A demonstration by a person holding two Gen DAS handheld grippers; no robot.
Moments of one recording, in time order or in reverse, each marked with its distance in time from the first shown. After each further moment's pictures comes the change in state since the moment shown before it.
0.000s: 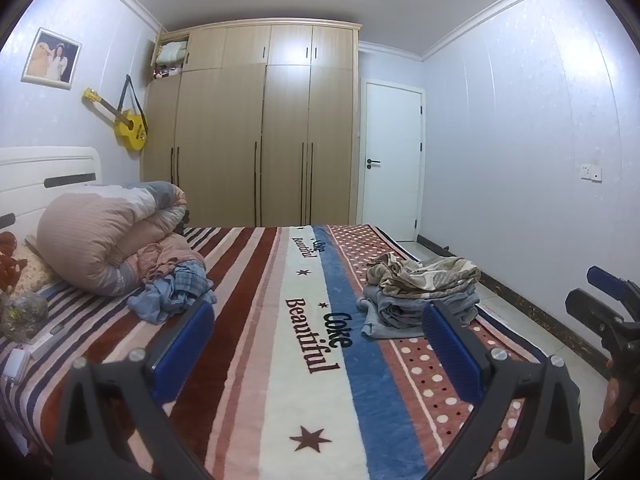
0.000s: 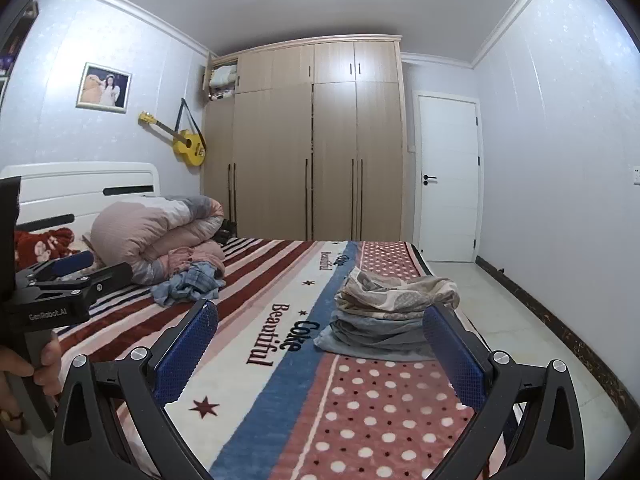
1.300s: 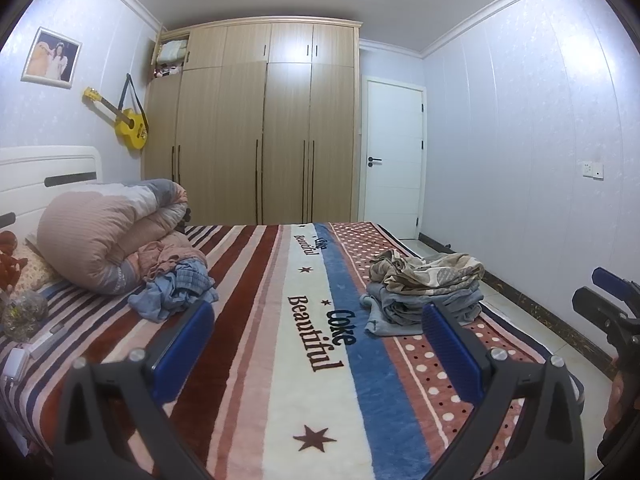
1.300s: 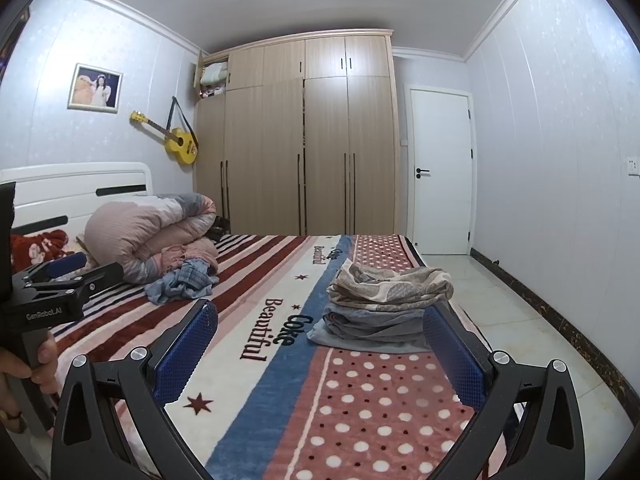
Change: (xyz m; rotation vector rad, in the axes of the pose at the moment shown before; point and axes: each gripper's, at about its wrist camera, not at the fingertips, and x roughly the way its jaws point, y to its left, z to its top) left arm 0.001 0.009 -0.006 0.002 0.003 -0.005; right arm -0.007 0.000 -0.002 0.013 0.007 -0.014
